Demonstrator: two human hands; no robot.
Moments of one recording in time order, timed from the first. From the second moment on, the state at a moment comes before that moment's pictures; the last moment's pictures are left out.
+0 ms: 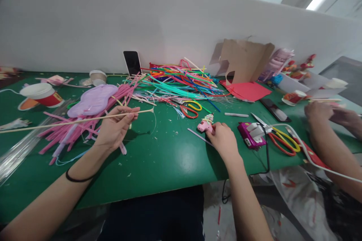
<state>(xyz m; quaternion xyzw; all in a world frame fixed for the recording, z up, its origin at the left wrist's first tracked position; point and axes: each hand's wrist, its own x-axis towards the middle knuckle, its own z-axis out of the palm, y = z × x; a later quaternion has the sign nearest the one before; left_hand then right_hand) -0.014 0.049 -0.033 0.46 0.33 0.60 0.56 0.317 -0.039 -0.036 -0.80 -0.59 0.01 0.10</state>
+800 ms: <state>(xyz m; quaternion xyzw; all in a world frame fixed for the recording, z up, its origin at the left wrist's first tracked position) -0.016 0.039 -0.023 0.55 0.37 0.64 0.38 0.165 -0.055 -0.035 -0.55 -0.53 0.28 0.58</state>
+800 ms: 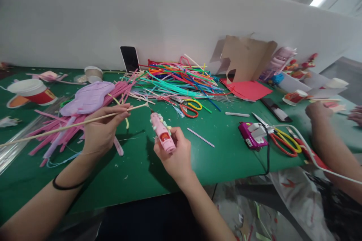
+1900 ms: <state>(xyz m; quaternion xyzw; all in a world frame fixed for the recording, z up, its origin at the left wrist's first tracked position) -0.012 0.024 -0.015 0.61 0.39 0.61 0.31 0.165 -0.053 -0.034 -0.56 -0.52 0.26 0.58</state>
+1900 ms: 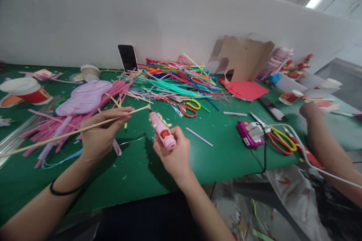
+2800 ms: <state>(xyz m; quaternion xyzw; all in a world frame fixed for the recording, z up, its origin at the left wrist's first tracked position) -0.013 0.024 -0.016 0.64 0.38 0.61 0.28 0.165 -0.053 -0.032 -0.57 -0.51 0.26 0.59</state>
